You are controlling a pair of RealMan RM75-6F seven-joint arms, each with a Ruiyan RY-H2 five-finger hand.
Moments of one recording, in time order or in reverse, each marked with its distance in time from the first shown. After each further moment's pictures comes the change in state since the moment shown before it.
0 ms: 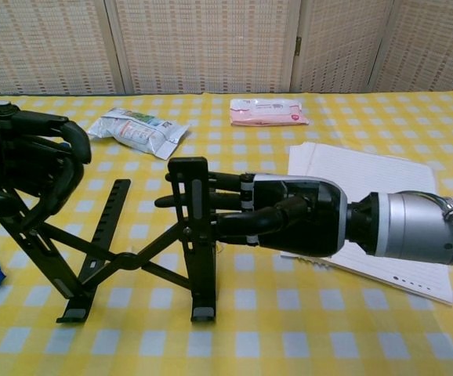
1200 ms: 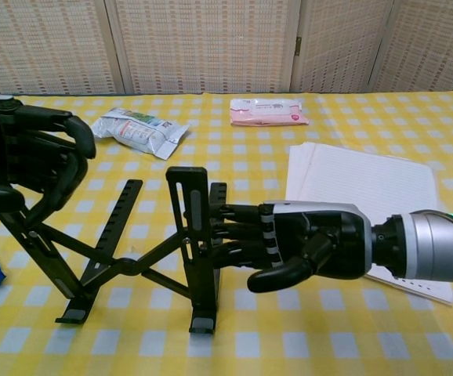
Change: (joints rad) left arm -0.011 0.004 -0.003 -0.023 -0.014 -0.008 0.023; right arm -0.008 0.010 -0.090 0.014 -0.010 0.018 -0.145
